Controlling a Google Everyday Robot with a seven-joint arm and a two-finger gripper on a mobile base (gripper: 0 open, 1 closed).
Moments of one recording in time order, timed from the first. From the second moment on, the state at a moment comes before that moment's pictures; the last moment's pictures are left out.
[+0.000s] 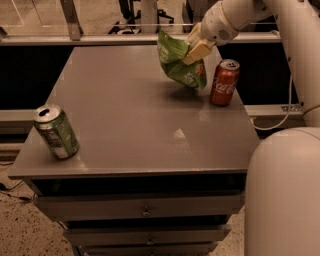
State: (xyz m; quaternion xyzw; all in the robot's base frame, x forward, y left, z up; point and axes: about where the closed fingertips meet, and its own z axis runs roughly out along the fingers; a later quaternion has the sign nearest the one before) arm 0.722 -0.104 0.943 -0.66 0.65 0.12 0.36
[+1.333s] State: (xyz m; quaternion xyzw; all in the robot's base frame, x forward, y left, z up) arm 0.705 -0.114 0.930 -0.66 0.66 0.10 0.34
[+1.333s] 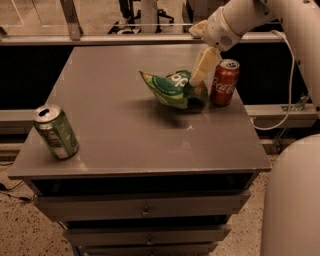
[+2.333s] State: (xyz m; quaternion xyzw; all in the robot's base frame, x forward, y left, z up) arm 0.665 -0.194 0.969 -0.54 0.70 0.14 0.44
